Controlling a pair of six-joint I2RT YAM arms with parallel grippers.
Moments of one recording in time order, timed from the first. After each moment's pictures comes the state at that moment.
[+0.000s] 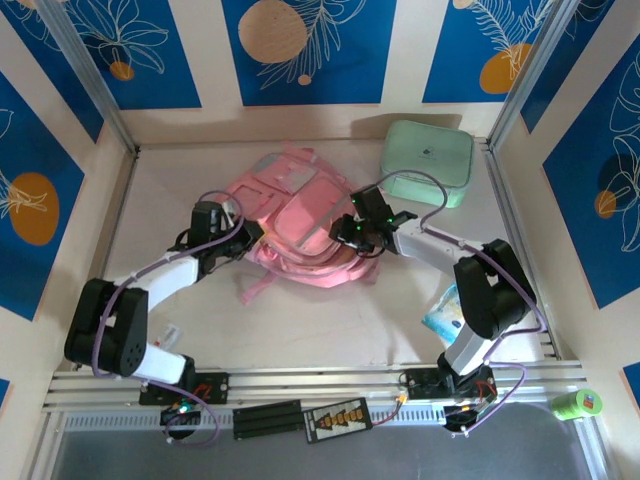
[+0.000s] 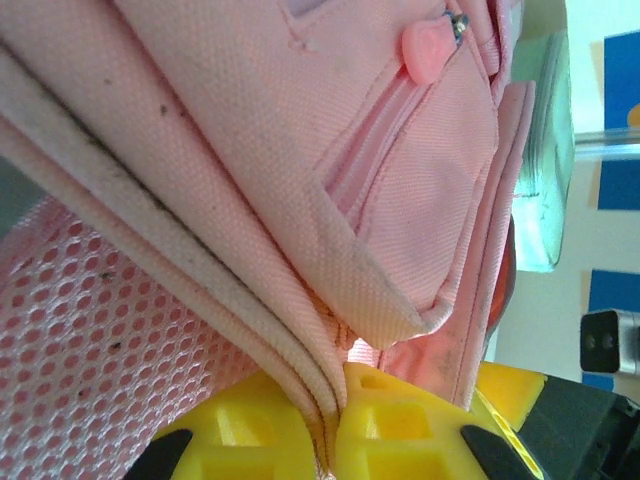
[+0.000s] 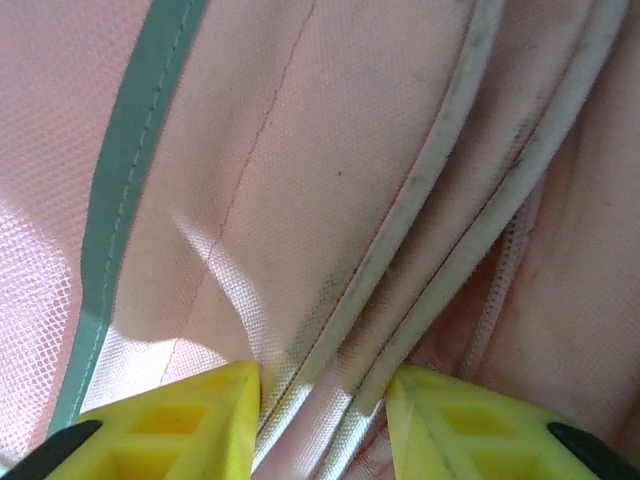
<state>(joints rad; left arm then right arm) -0.25 1.41 0.69 0.09 0.41 -1.03 0.53 1.66 1.10 -0.36 -0.14 0.79</state>
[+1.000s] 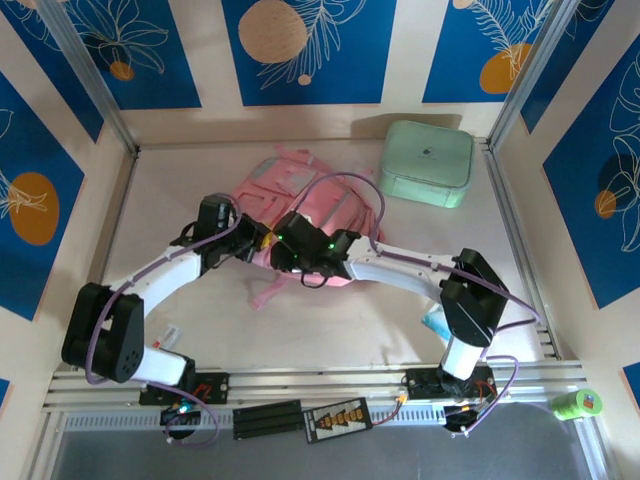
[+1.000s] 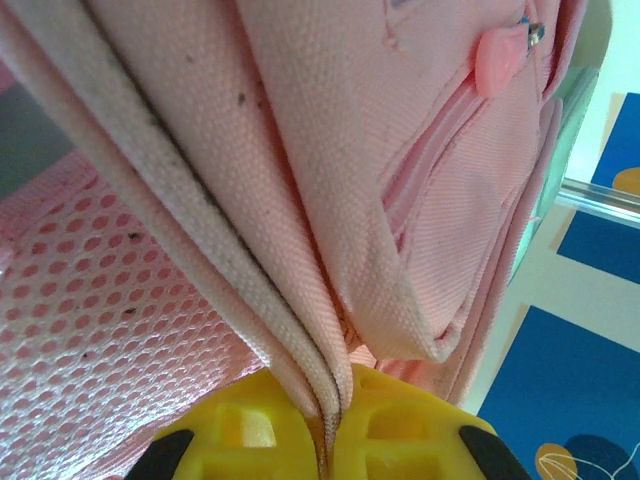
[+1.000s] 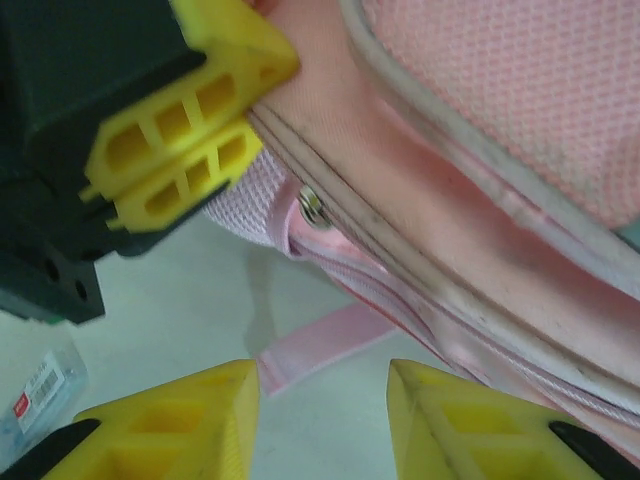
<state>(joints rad) -0.33 1.42 0.79 -0.08 0.42 -1.37 0.99 1.73 1.32 -0.47 0.12 0.87</state>
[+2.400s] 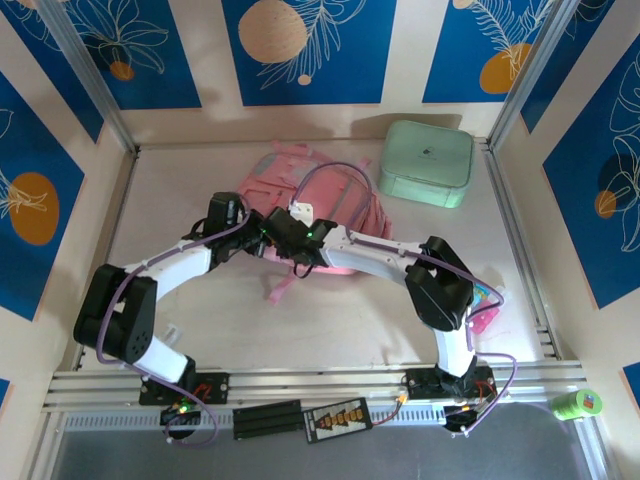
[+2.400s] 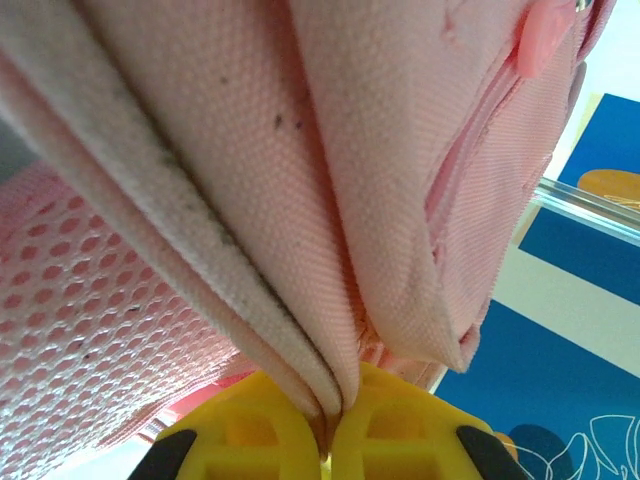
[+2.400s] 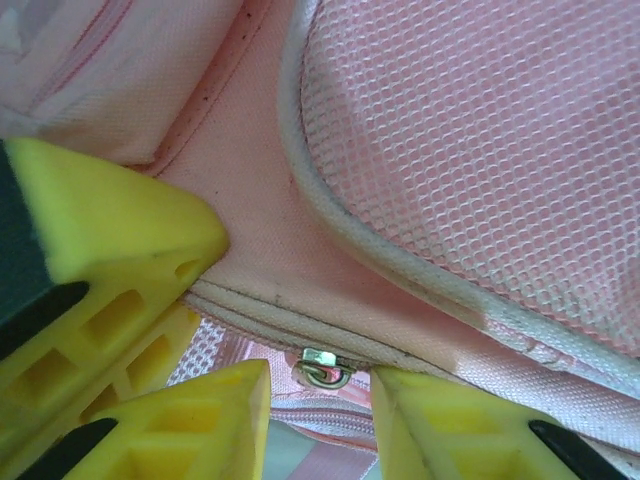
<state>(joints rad) -0.36 1.52 0.82 0.06 0.47 -1.50 0.97 1.93 1.51 -0.61 0.40 0.92</state>
